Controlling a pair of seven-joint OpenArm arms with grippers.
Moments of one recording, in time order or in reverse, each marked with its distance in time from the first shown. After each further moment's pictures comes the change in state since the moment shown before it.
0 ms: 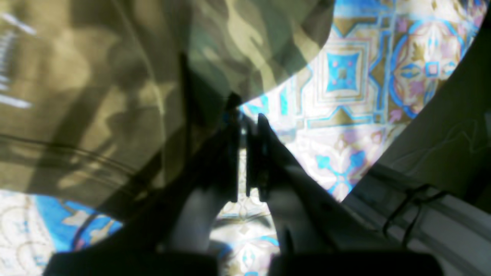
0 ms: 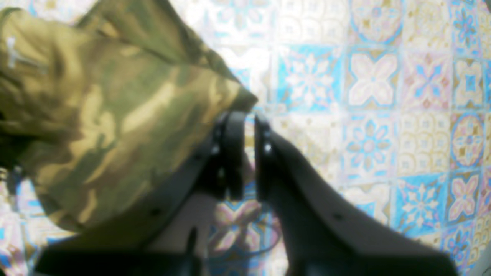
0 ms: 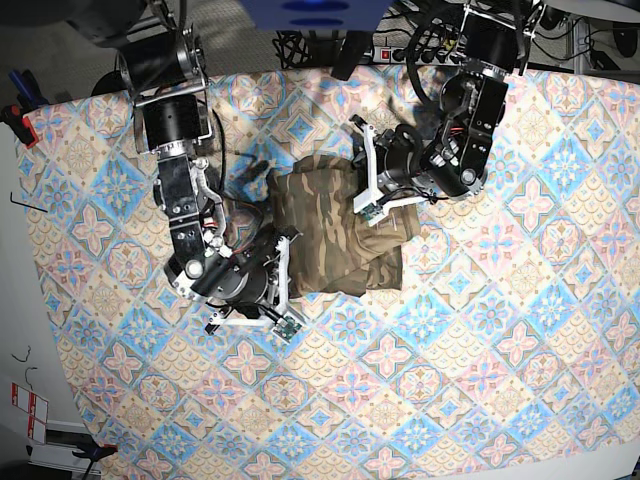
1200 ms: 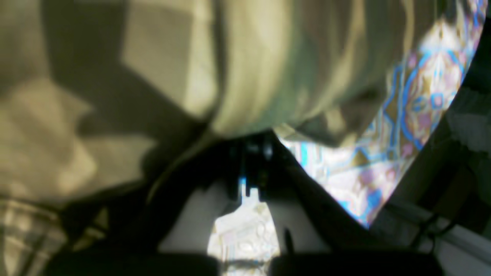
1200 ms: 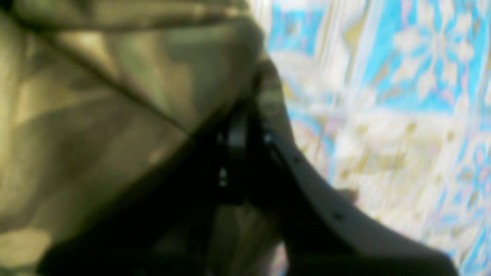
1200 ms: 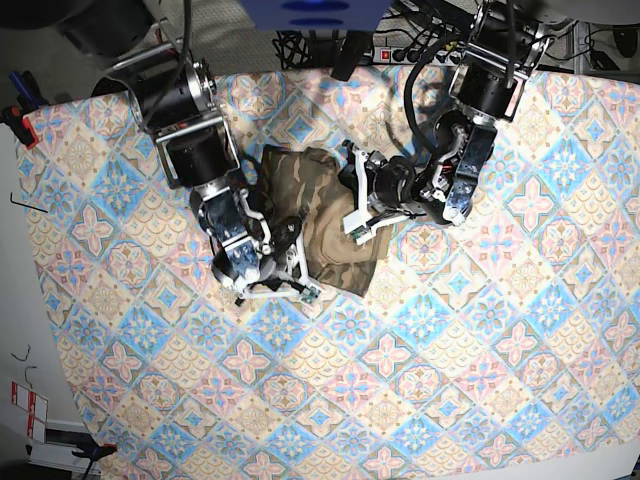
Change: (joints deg) left arm -11.3 0.0 5.2 -22.8 -3.9 -2.3 -9.7; right arm 6.6 -3.3 -5.5 -35.2 -17.3 -1.7 18.0
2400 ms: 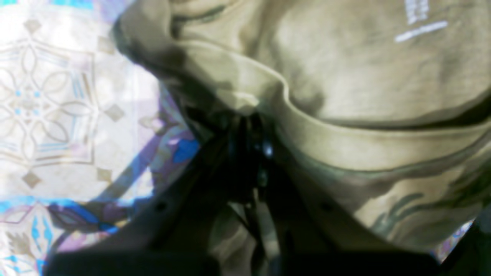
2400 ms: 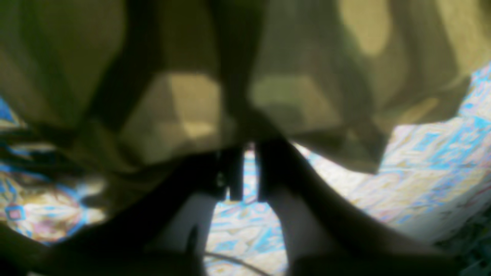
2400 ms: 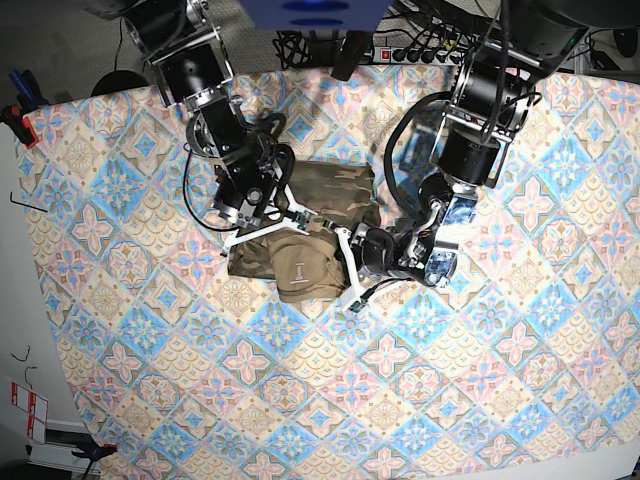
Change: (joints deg) left arm -15.5 6.1 -0.1 -15.4 3.7 5.9 -7.8; right arm -18.3 2.8 -2.5 31.9 -6.7 6.2 -26.9
